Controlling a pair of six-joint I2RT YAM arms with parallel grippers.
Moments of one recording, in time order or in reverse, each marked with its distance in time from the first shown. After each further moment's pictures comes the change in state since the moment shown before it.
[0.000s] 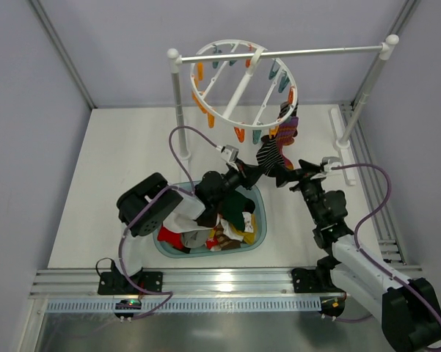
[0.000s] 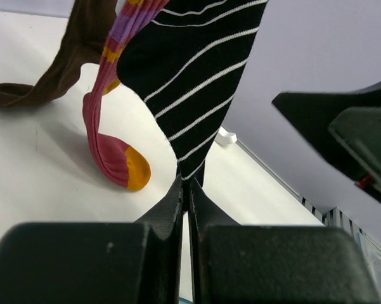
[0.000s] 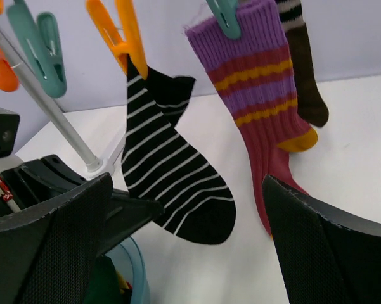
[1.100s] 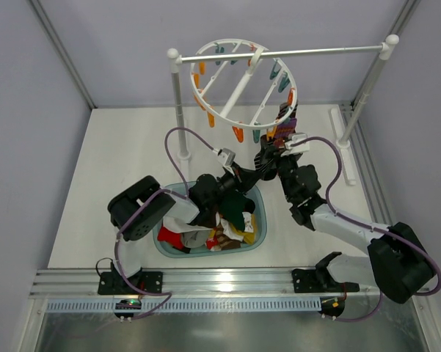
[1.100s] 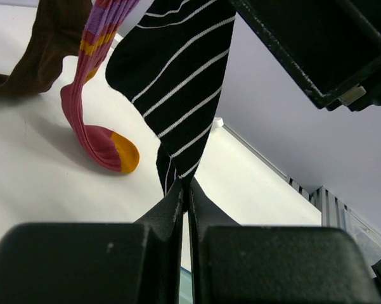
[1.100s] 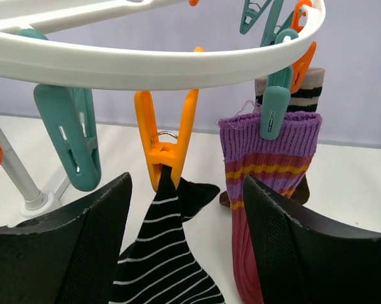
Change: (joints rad) left arm 0.000 -0.086 -0.097 0.001 0.060 0.012; right arm 0.264 0.381 0.335 0.095 0.334 -0.362
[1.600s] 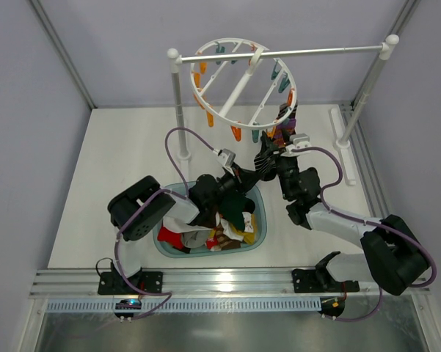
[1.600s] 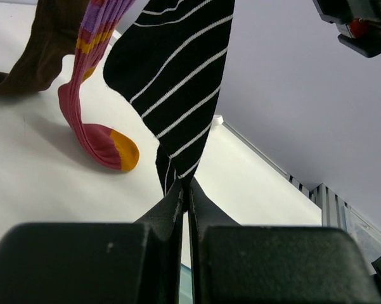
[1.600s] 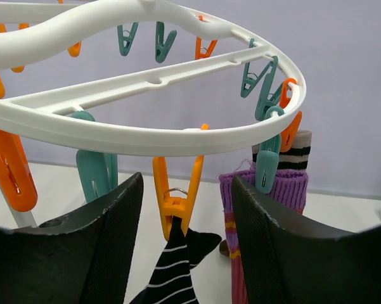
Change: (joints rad) left arm 0.000 0.000 -0.005 0.000 0.006 0.003; right arm 0.025 0.073 -0.001 0.278 -0.001 -0.103
